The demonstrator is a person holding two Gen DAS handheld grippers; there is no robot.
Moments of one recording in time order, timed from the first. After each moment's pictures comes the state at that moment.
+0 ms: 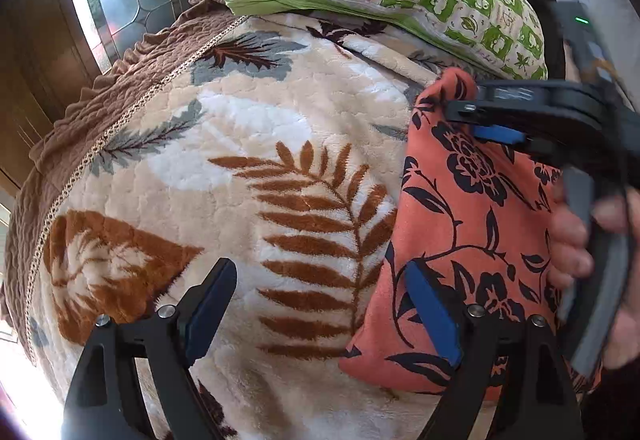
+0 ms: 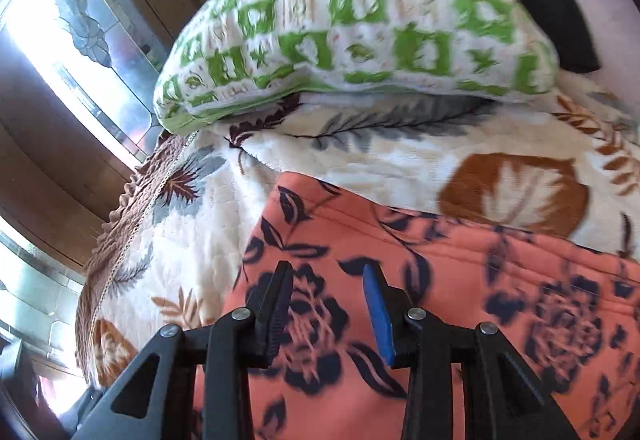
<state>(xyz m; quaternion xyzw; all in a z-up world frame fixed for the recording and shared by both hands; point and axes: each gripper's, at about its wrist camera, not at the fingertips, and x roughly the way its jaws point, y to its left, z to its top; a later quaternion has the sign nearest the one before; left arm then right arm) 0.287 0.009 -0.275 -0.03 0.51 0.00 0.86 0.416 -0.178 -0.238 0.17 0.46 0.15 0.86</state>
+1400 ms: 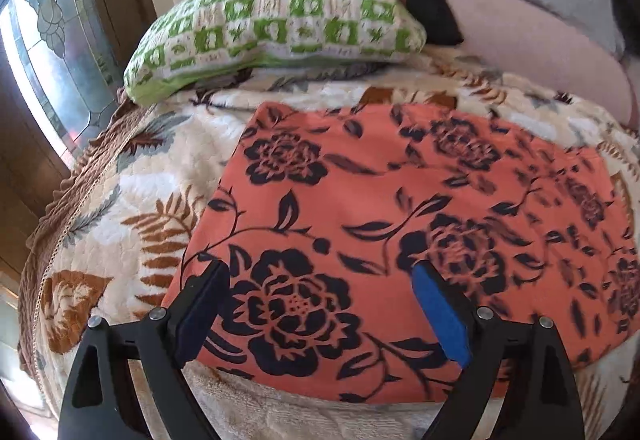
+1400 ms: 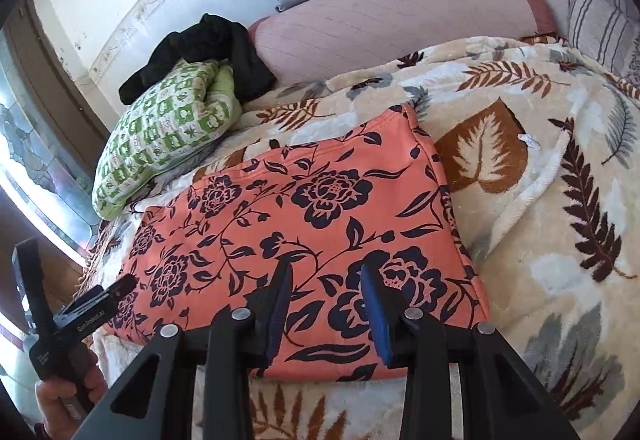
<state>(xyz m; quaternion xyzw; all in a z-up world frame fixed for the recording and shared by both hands) 0.244 -0.128 -0.281 0.11 0.45 -0.05 0.89 0.103 -0.416 -0.260 0.31 0.34 -0.08 0.89</state>
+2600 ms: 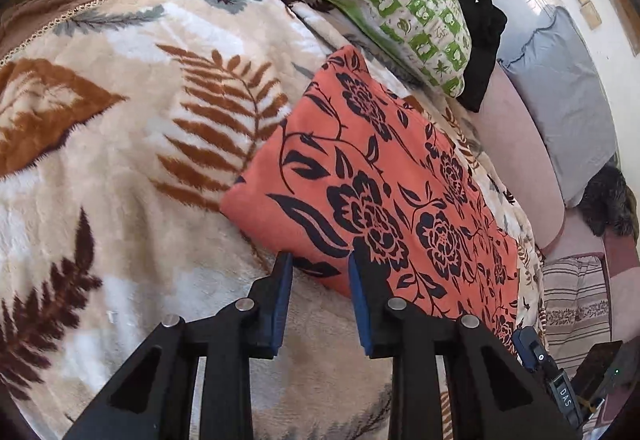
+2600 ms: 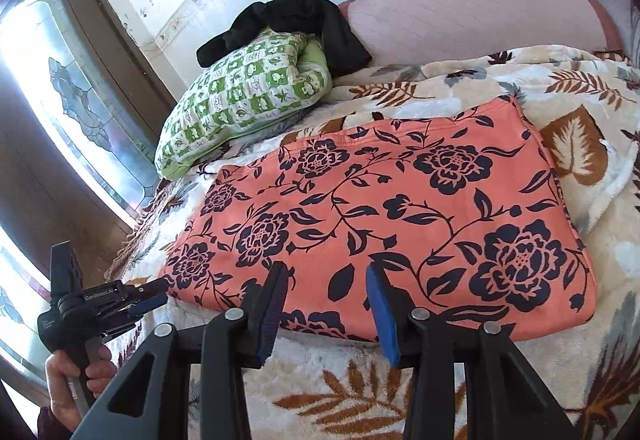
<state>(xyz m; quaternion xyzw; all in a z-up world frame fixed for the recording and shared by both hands) 0.213 -0.008 -0.289 -0.24 0.50 -0.13 0.82 0.107 -0.333 -0.242 0.27 0.32 0.04 0.90</state>
